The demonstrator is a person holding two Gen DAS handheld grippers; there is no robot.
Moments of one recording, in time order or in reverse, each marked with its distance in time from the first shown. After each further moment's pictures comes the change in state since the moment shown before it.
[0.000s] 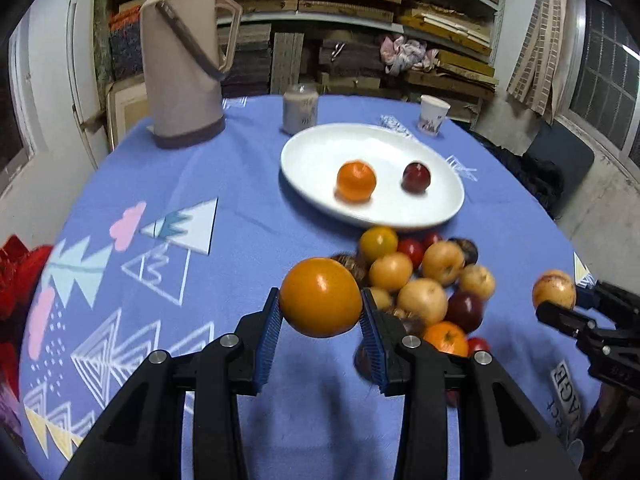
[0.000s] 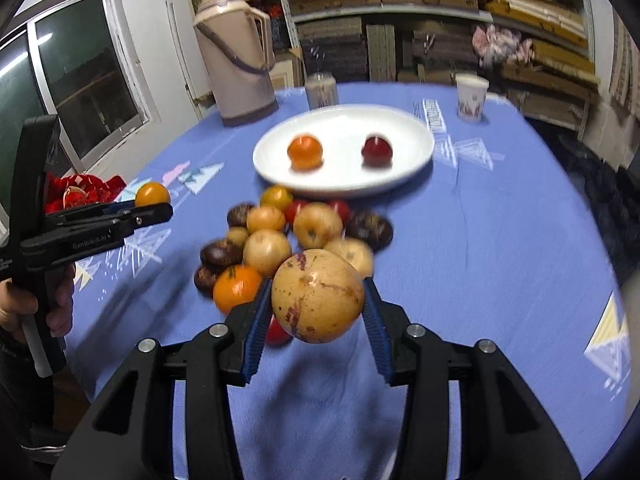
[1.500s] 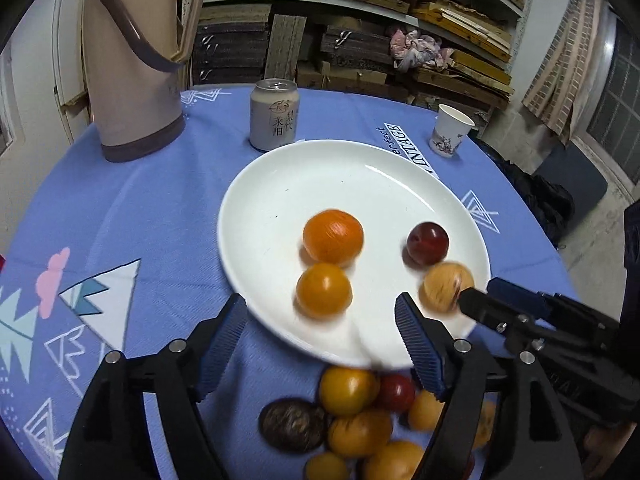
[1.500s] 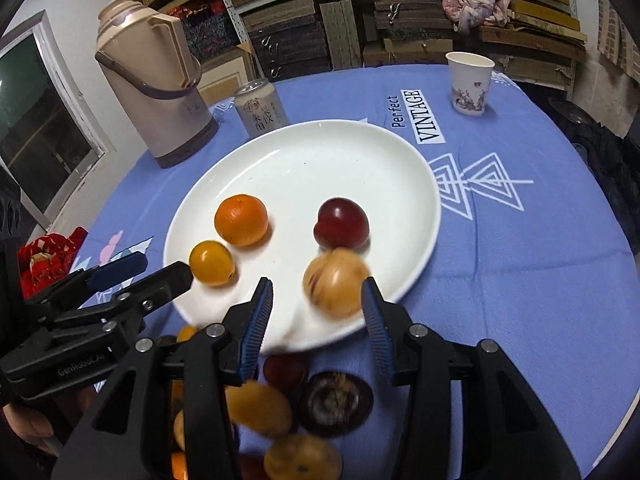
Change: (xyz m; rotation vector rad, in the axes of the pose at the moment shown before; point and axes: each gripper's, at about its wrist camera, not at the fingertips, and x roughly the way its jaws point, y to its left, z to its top) left arm 0.104 -0.023 0.086 -0.077 0.056 -0.037; right arm 0.127 -0.058 0.096 0.183 0.092 -0.027
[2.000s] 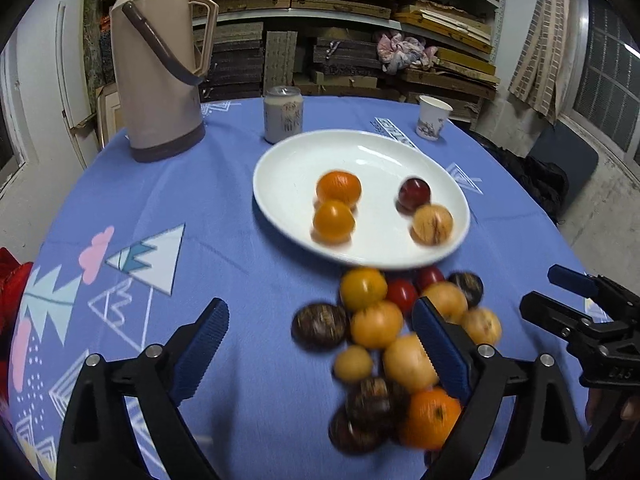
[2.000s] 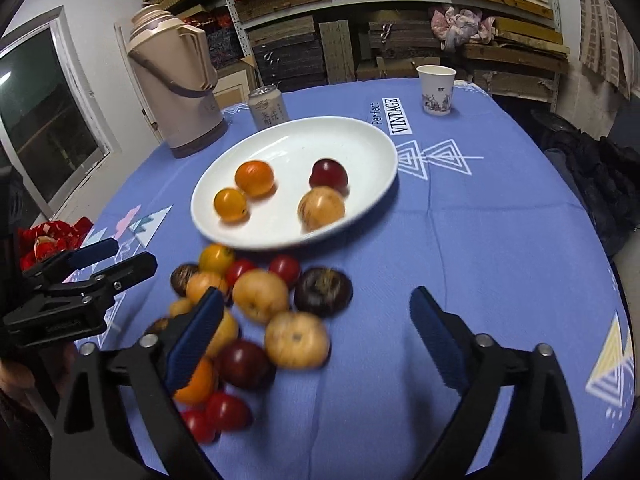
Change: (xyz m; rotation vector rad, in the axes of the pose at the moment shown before) left arm -0.056 0.004 -0.060 0.079 -0.040 0.025; right arm -0.075 0.008 -0.080 -0.049 -0.070 -0.046
